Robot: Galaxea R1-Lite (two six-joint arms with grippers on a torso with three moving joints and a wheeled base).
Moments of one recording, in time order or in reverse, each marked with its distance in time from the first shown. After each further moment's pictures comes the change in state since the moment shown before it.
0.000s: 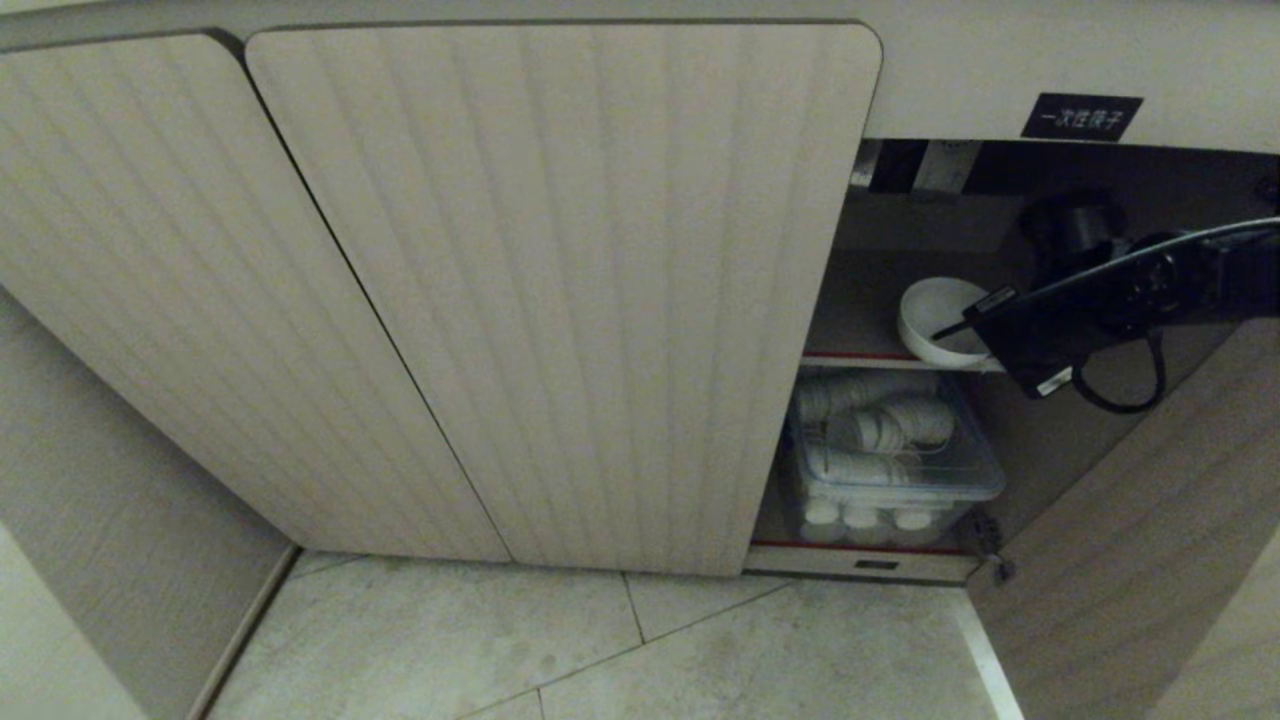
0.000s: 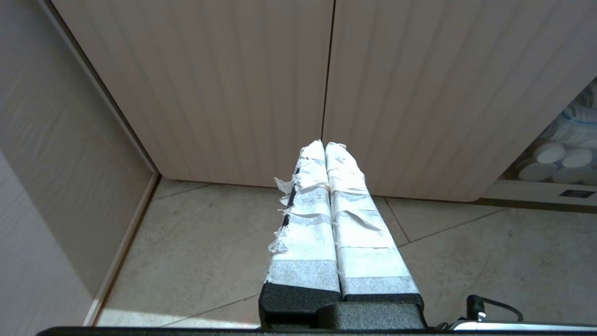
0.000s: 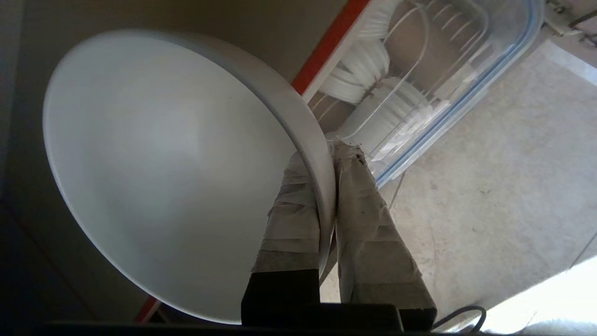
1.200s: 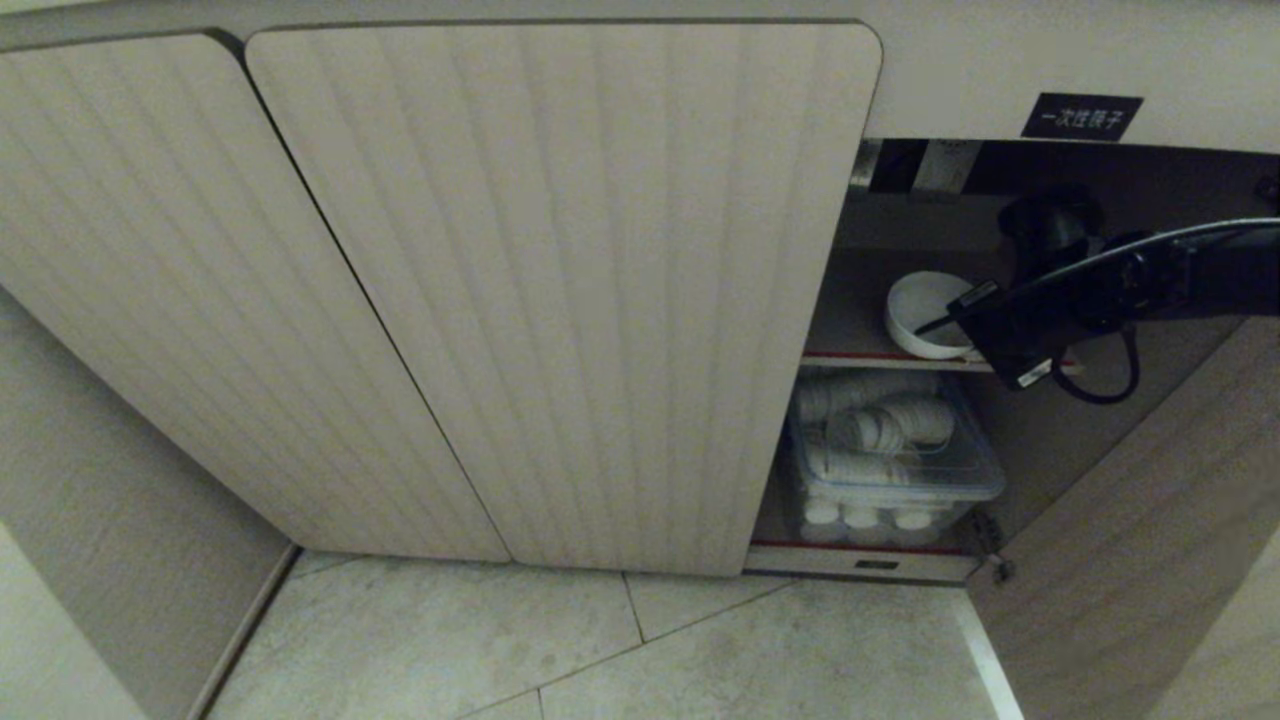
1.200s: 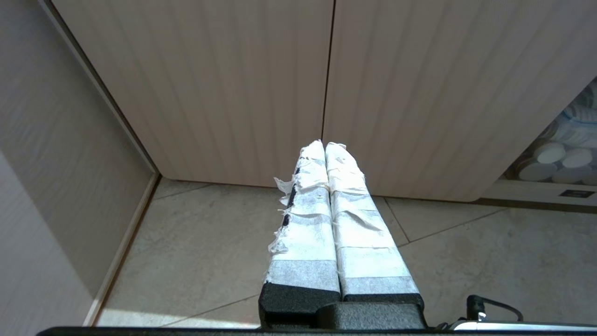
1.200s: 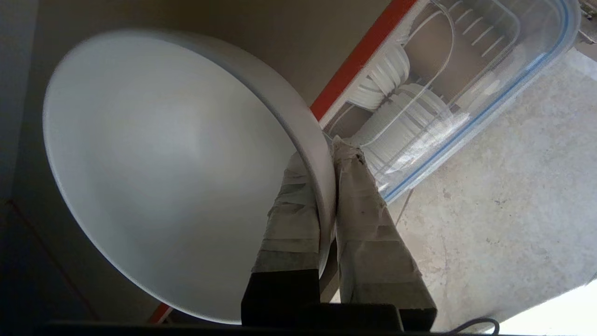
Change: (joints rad) left arm 0.000 0.000 0.000 0.000 0.000 0.000; right arm 0.014 0.055 -0.079 0.002 -0.004 -0.002
